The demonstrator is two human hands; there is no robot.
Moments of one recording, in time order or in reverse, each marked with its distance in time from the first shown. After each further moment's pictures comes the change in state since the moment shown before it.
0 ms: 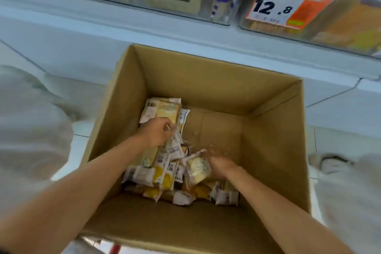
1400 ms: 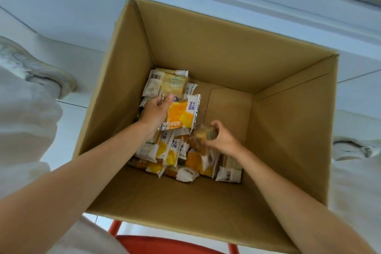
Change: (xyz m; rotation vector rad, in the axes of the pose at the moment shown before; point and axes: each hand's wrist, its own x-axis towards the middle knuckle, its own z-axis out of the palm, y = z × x) left_hand -0.022 0.006 0.022 -0.813 0.206 -0.310; right_hand -0.003 -0.006 0.005 0.824 0.176 0.040
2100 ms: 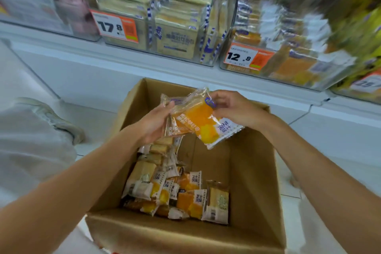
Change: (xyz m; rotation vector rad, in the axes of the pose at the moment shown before) left_hand -0.081 0.125 -0.019 -0.231 -0.507 0.188; right_hand -0.154 -0.208 -0.141 -0.143 0.145 -0.524
